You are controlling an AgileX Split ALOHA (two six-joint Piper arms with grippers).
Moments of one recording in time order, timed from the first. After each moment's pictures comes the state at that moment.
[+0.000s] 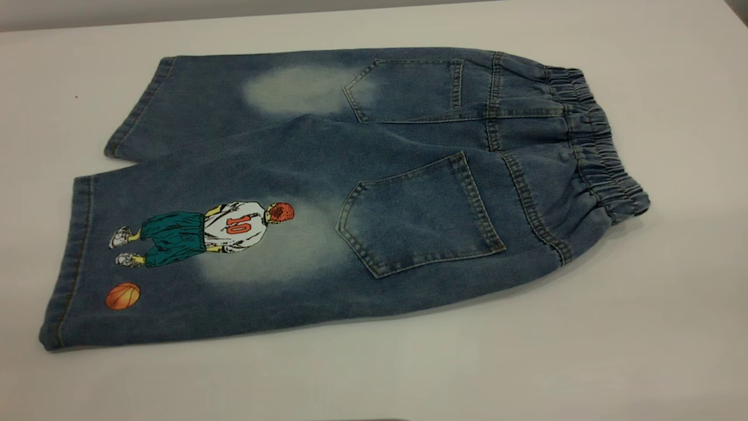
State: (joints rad) left arm 0.01 -0.02 -0.49 -0.05 1.14 0.04; right arm -0.02 -0.01 -0.48 0.16 1.14 -0.09
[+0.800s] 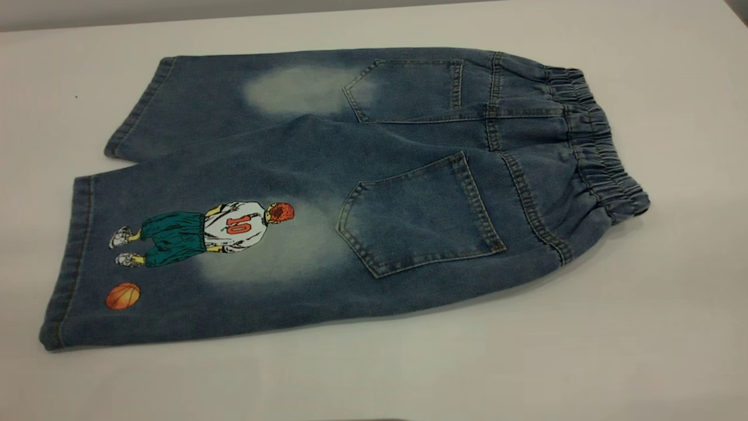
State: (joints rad) left arm 0.01 0.09 -0.50 -0.03 1.10 -0.05; right arm -0.02 0.03 -0.51 0.17 1.04 -0.05
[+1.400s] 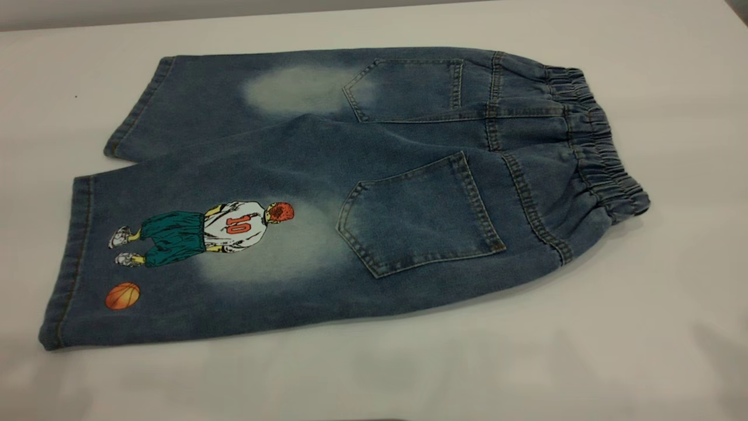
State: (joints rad) left arm 0.01 0.77 -0.53 -0.21 0.61 -0.01; right arm -0.02 0.86 -0.52 0.55 0.73 -0.27
